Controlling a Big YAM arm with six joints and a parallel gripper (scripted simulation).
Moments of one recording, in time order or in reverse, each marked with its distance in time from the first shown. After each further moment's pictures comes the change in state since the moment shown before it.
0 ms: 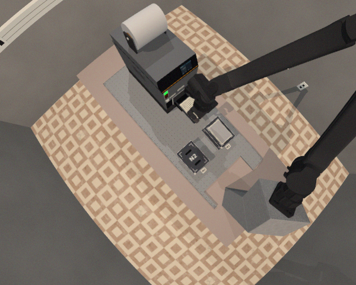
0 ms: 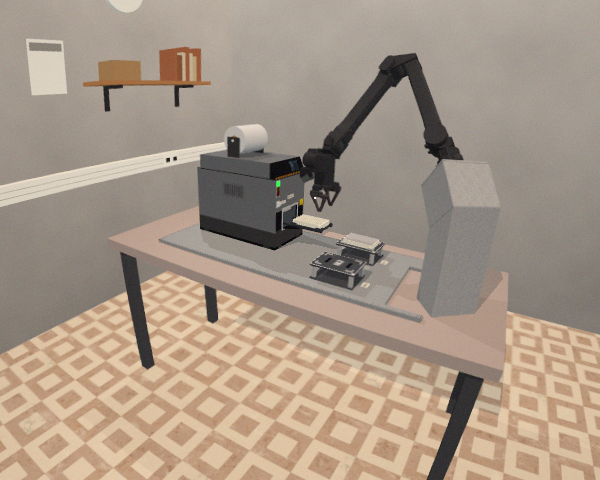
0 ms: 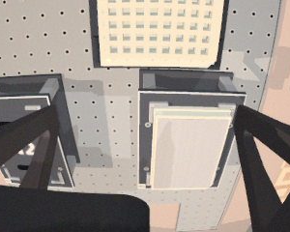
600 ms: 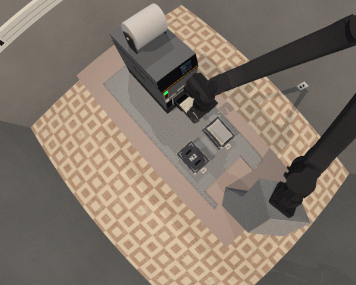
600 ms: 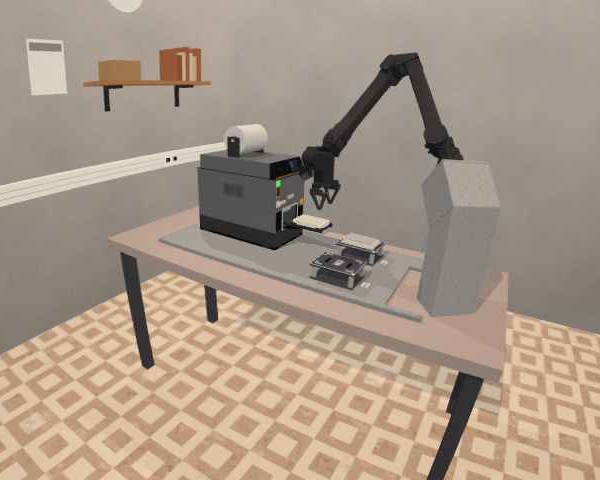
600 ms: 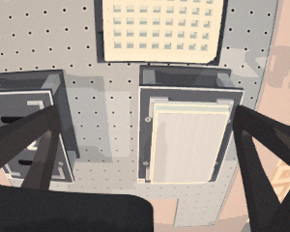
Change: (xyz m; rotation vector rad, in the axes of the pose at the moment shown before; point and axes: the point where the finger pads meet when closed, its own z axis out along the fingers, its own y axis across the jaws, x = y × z) arm 0.000 0.003 -0.009 0.010 0.006 -0.010
